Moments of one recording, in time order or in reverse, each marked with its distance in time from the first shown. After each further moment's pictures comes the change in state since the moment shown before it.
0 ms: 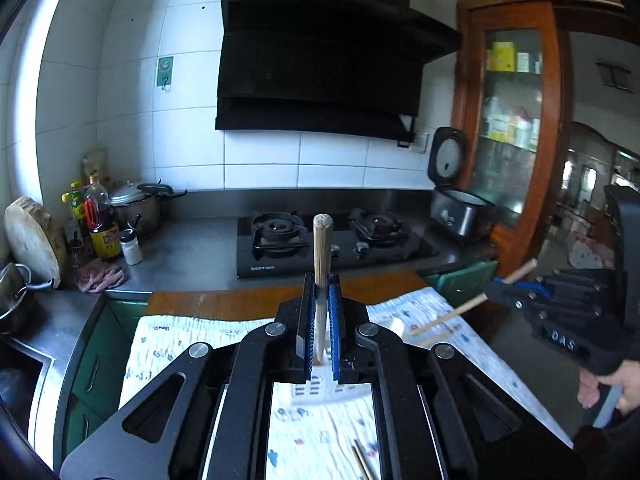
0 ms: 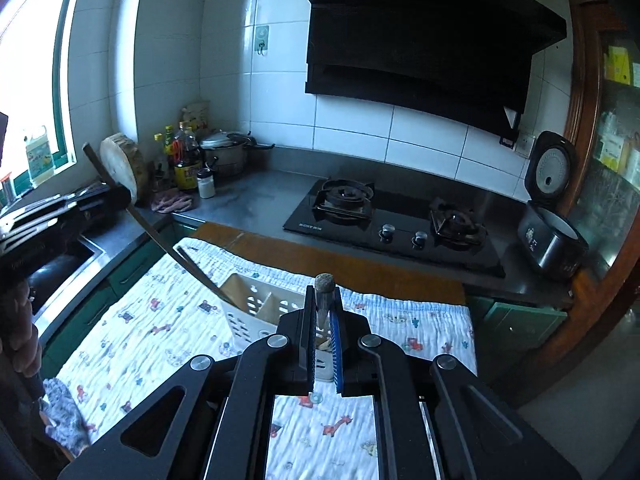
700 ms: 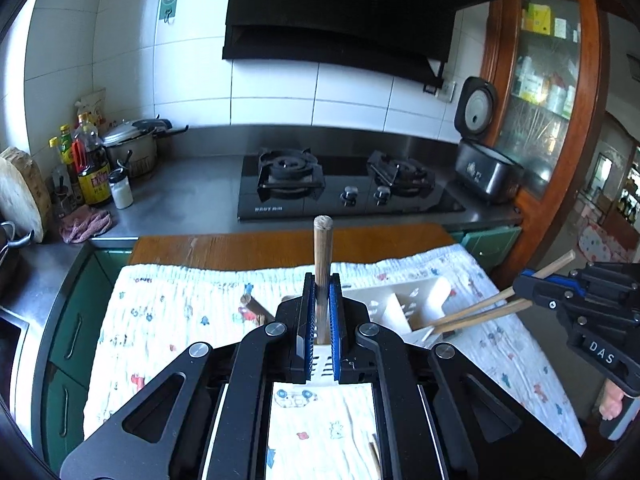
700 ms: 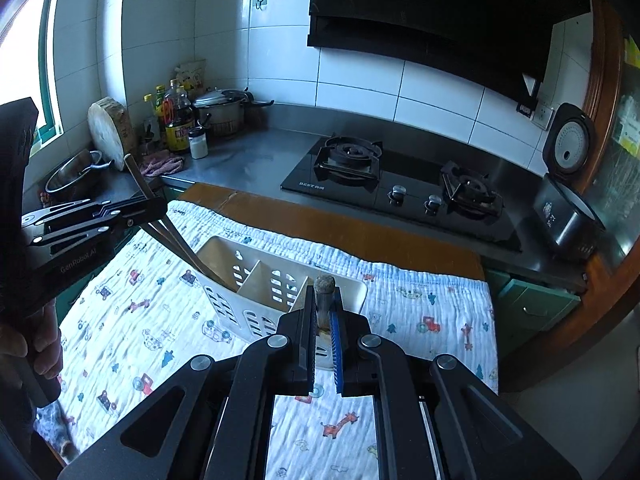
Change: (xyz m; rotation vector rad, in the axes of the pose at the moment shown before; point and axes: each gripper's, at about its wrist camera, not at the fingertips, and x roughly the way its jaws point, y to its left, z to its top) left arm 0.098 0.029 -0.043 -0.055 0.195 0.027; right arm 0.080 0.000 -0.021 -0.006 0.131 0.021
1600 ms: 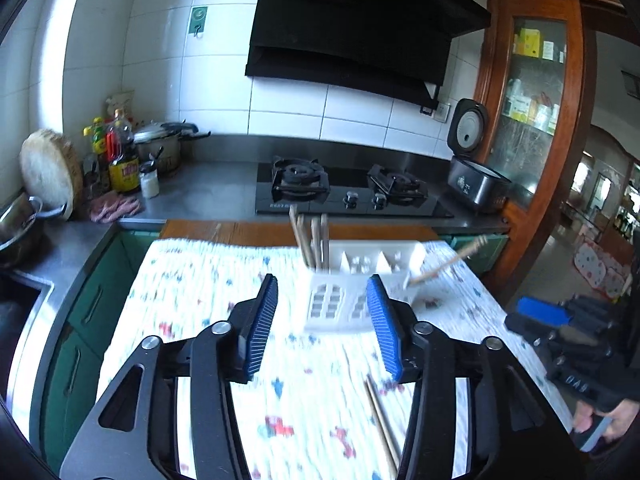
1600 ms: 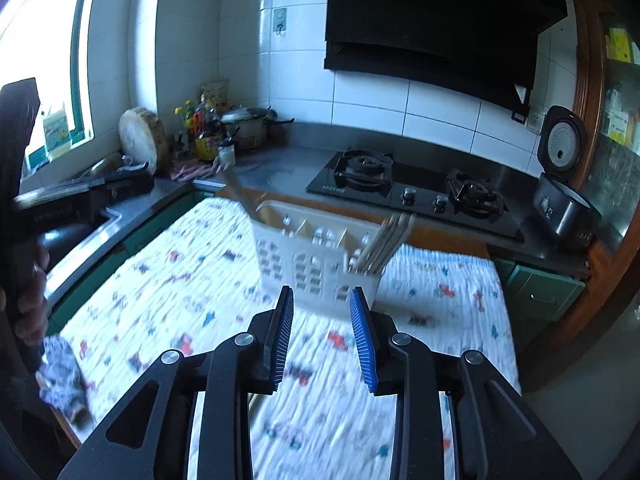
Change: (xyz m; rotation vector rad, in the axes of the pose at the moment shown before) left arm -0.114 0.011 -0.075 -0.042 -0.074 0.006; right arm -0.073 0.042 -0.101 0.001 -0.111 0.032
